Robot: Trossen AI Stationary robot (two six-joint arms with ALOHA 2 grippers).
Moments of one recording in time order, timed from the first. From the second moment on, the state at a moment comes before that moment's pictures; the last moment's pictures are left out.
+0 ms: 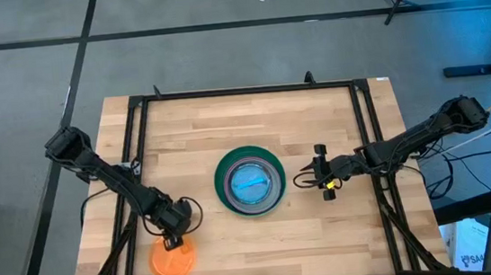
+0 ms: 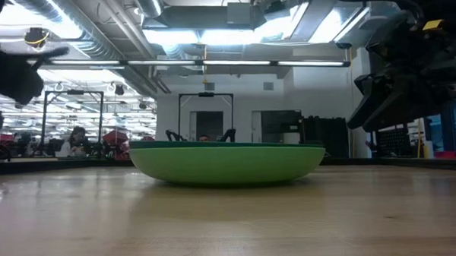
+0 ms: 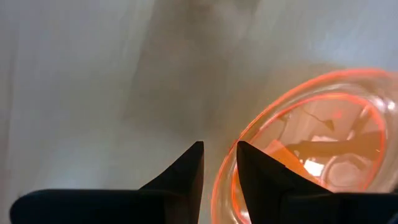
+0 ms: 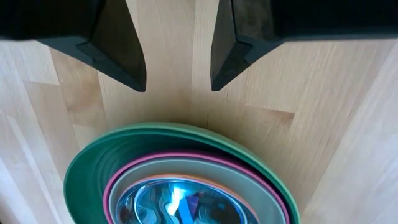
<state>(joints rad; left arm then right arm) -0.63 1.41 0.66 -0.61 0.14 -1.04 0.27 1.05 0.30 0.08 0.25 -0.03</state>
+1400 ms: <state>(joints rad) -0.40 1.32 0.82 -0.44 -0.05 -0.93 0.27 1.05 0.30 0.08 0.27 -0.03</state>
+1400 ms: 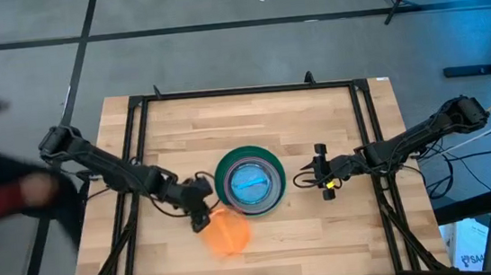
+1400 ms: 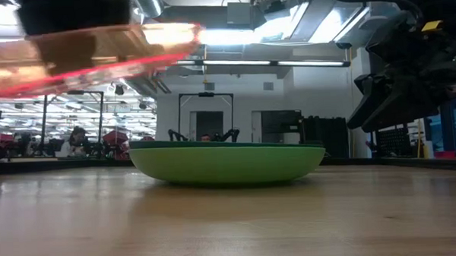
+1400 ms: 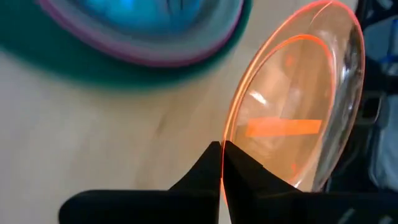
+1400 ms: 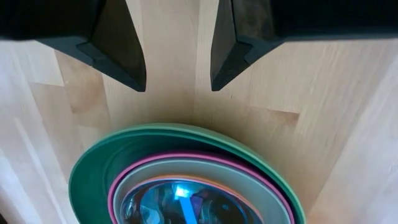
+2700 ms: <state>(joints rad) -0.19 1.47 0.87 -0.30 -0.45 -0.52 0.27 1.05 0.30 0.05 0.25 -0.03</state>
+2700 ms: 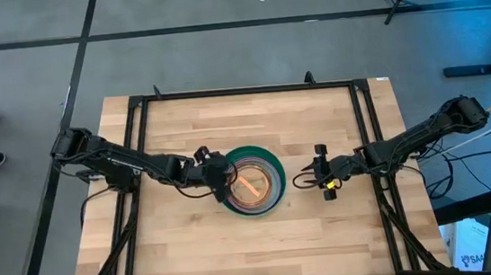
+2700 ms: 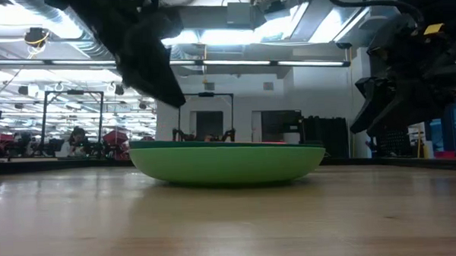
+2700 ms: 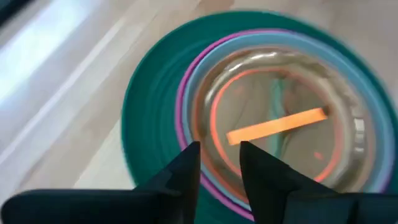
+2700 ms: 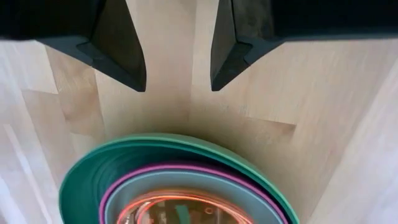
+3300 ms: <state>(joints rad) -0.15 1.27 0.69 -0.25 -0.43 -0.23 0.27 1.04 0.31 0.02 0.15 -0.04</state>
